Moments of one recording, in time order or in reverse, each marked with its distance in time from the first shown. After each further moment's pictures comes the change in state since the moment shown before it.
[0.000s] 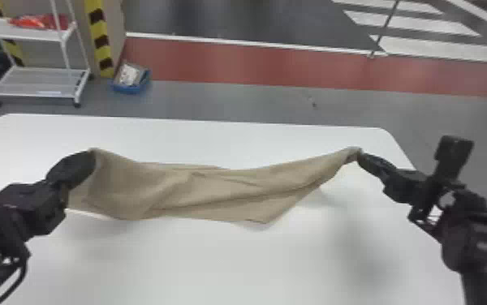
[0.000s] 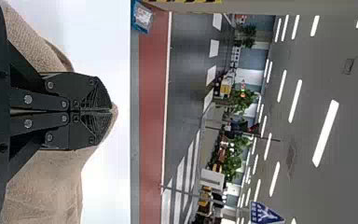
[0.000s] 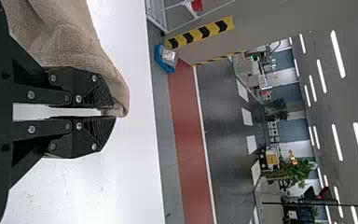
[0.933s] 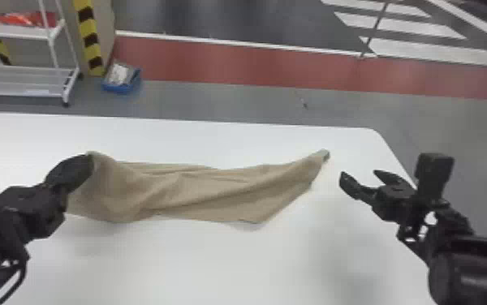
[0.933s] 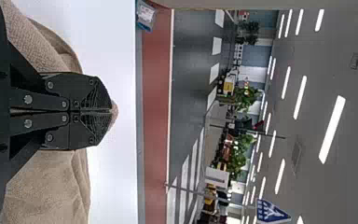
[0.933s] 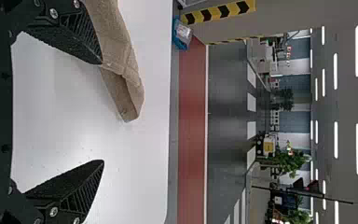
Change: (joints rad) left arm -0.024 -0.017 -0.040 0.039 -0.036 -0.013 0.010; right arm 0.175 -0.003 0.064 -0.150 0.032 -0.072 -0.135
